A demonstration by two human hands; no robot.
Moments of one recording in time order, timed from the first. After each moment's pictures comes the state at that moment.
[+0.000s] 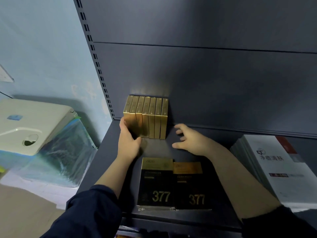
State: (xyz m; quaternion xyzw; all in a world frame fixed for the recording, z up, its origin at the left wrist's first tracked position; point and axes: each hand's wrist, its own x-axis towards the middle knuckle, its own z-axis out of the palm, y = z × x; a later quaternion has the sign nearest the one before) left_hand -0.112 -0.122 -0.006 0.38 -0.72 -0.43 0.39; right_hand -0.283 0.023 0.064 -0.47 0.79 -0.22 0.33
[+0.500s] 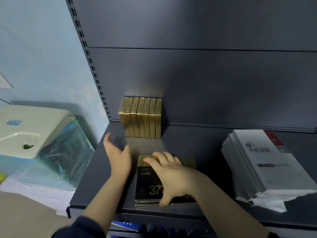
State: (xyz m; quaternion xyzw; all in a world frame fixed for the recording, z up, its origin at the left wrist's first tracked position) left_hand -0.083 -0.068 0.003 0.46 -0.58 -0.48 0.48; right_hand -0.196 0.072 0.054 -0.67 0.70 0.01 0.26
